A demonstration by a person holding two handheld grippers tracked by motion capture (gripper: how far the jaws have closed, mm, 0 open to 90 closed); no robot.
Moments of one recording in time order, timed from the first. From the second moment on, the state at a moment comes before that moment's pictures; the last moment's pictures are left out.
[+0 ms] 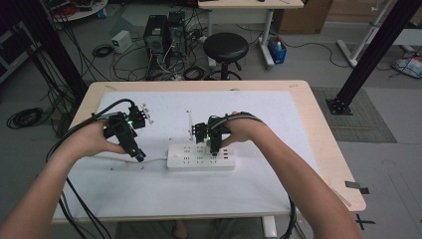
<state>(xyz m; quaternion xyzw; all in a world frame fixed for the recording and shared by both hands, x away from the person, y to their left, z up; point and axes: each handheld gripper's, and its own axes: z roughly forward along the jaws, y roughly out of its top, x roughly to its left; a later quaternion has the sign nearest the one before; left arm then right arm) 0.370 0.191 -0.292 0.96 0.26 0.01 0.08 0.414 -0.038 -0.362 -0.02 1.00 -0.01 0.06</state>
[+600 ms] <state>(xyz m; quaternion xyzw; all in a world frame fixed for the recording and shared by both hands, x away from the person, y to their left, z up) 0.371 0.189 -0.293 0.96 0.25 0.01 0.09 0.417 -0.041 -0.367 -0.02 1.00 0.00 0.05</state>
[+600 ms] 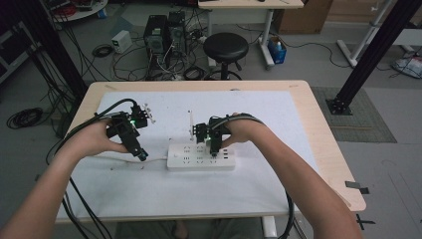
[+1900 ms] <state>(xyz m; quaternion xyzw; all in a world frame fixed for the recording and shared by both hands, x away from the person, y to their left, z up) 0.397 0.195 -0.271 0.95 0.29 0.06 0.09 0.422 -0.231 -0.251 0.43 0.90 0.07 0.09</state>
